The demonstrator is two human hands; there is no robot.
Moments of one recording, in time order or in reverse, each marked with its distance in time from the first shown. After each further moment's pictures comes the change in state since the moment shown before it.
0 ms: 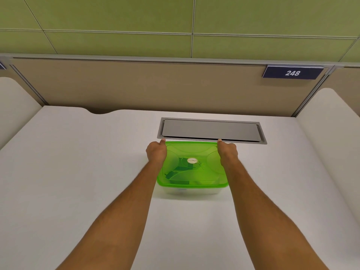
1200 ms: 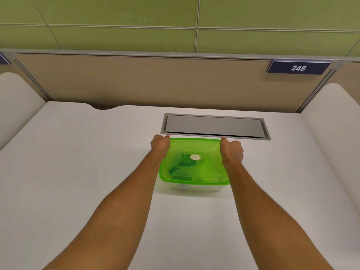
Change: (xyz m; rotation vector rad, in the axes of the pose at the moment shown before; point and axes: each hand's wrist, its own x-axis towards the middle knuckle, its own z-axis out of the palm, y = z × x) left_hand 0.009 0.013 -0.003 0.037 -0.142 -0.116; right_hand -0.023 0.007 -0.002 -0.171 0.174 -0.066
